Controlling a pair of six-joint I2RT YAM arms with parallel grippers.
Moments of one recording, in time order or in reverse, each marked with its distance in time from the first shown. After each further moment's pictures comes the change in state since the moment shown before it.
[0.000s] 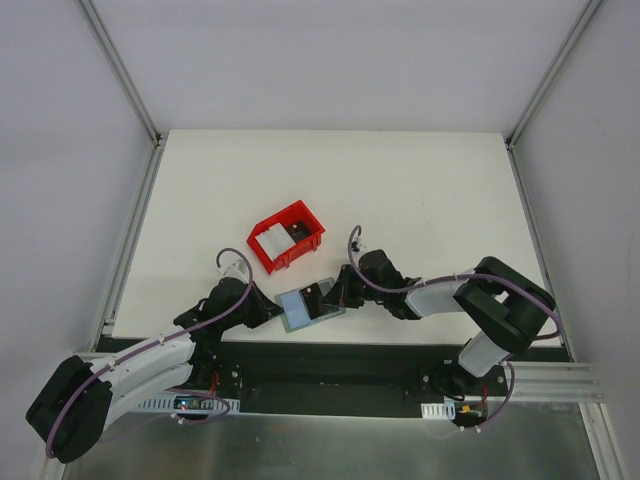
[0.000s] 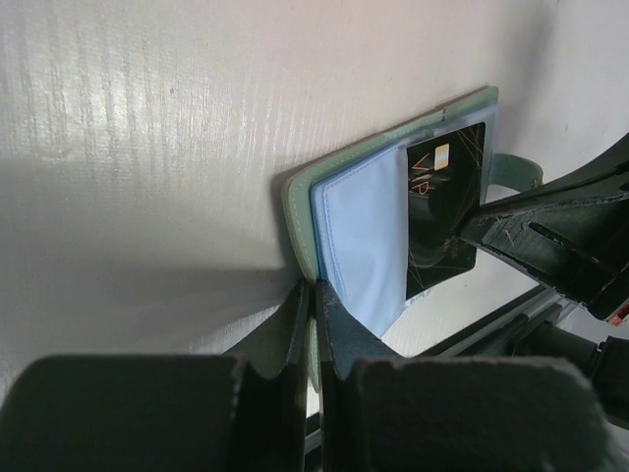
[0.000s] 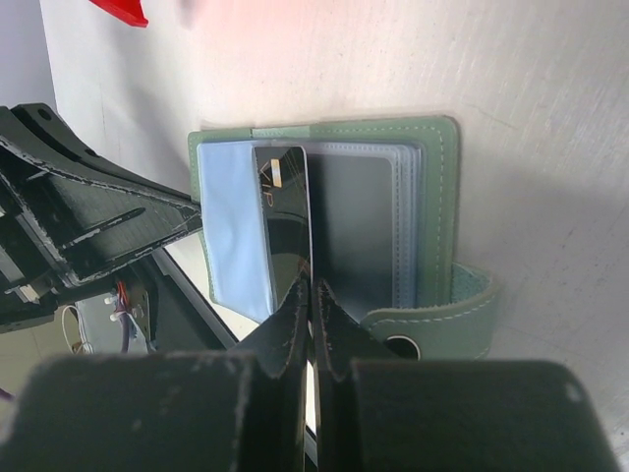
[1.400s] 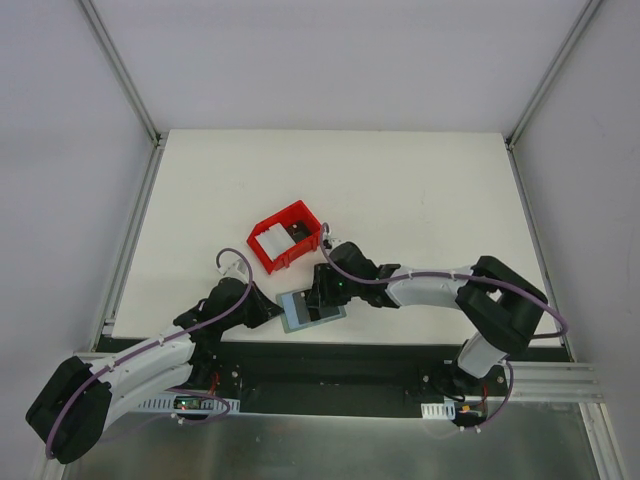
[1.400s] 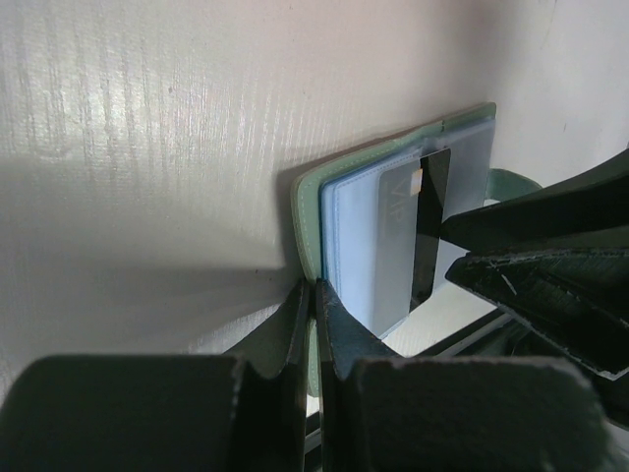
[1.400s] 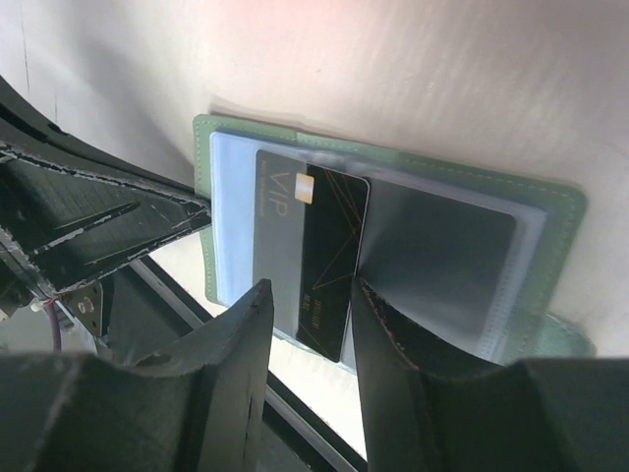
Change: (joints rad) left arm 0.000 -0.006 -0.002 0.000 -0.003 0.000; right arm 0.116 0.015 0.270 -0.422 0.110 -0.151
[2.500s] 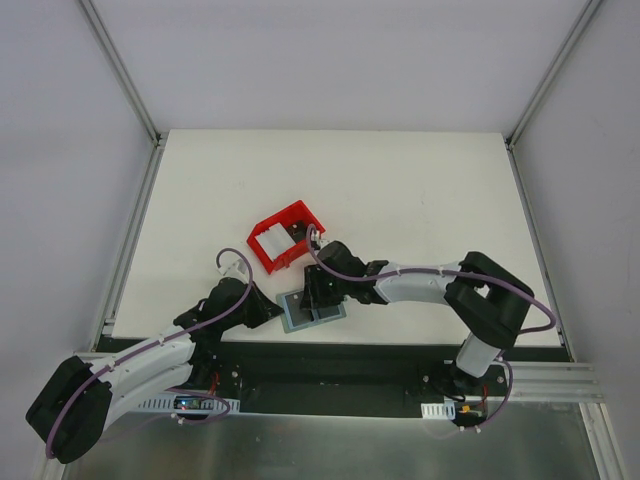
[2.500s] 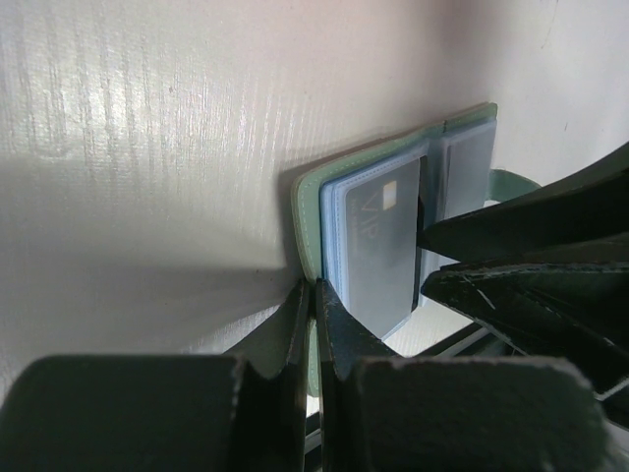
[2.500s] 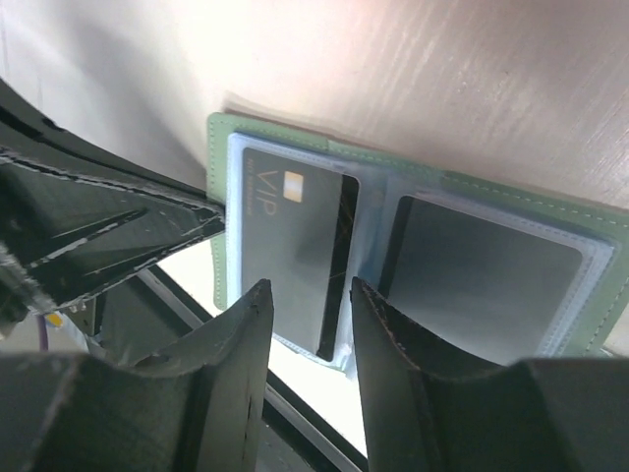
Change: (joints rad) left arm 0.000 0.003 0.000 0.001 0.001 0.000; right arm 0.042 0.066 0.109 -0.084 0.003 -0.031
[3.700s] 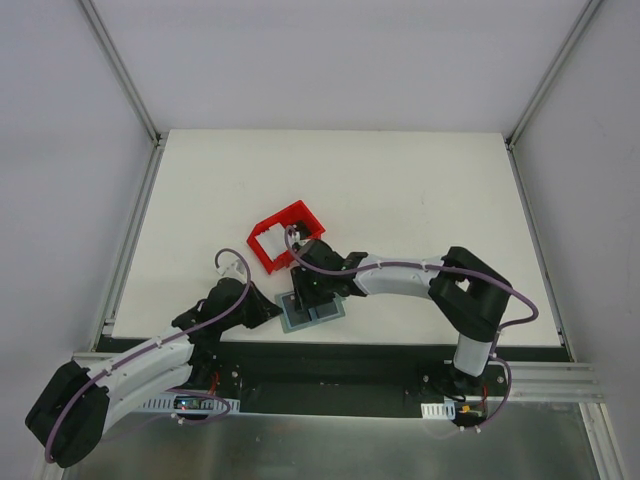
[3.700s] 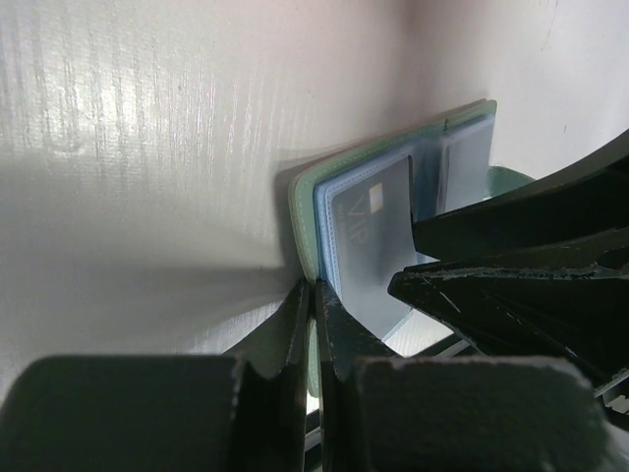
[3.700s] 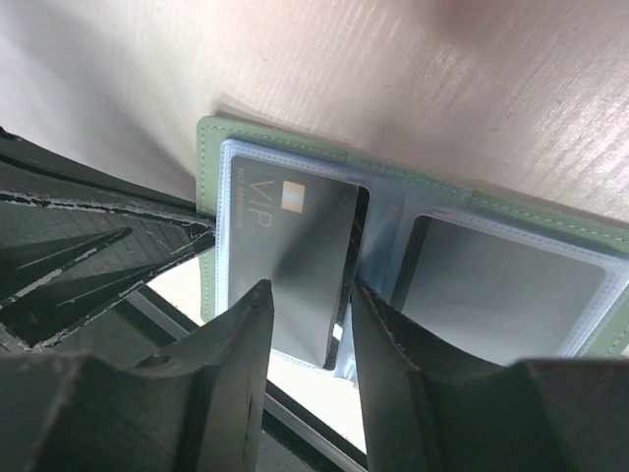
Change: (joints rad) left arm 0.006 -0.031 0.000 -0.030 0.002 0.001; right arm 0.048 0.122 0.209 -0.240 0.058 -0.076
